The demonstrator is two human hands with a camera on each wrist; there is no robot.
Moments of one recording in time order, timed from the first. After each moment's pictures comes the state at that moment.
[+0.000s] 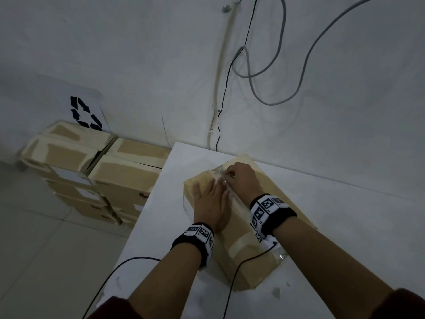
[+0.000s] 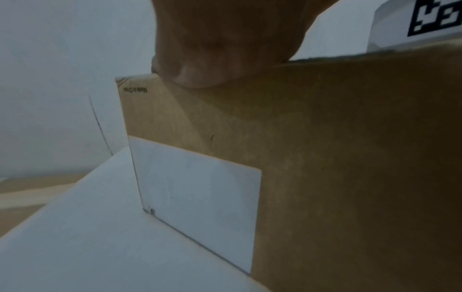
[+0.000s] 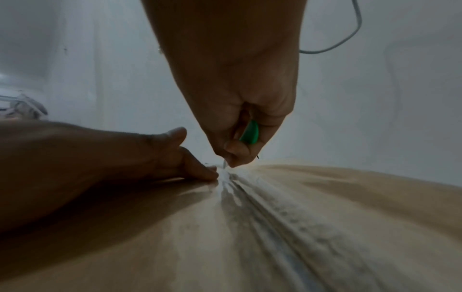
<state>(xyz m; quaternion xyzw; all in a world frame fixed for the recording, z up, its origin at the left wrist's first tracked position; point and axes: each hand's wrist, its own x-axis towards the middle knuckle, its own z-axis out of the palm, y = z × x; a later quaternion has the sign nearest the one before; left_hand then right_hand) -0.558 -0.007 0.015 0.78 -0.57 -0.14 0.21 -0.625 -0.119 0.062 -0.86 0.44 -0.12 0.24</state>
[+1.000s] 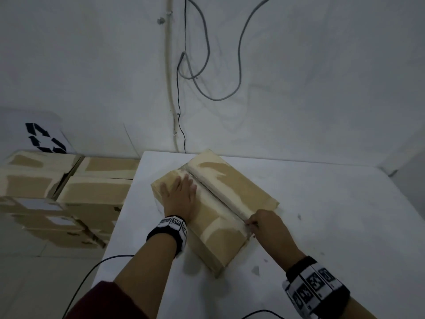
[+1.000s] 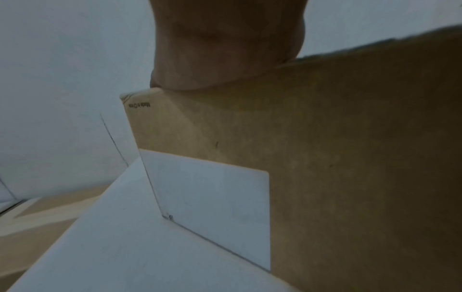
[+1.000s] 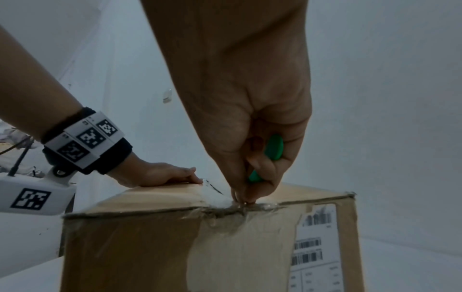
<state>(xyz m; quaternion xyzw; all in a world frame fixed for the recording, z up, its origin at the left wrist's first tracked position) -0.558 -0.016 0.000 0.81 -0.56 -0.08 0.15 -0.817 -0.012 0.056 -0.82 0.54 -0.03 0.20</state>
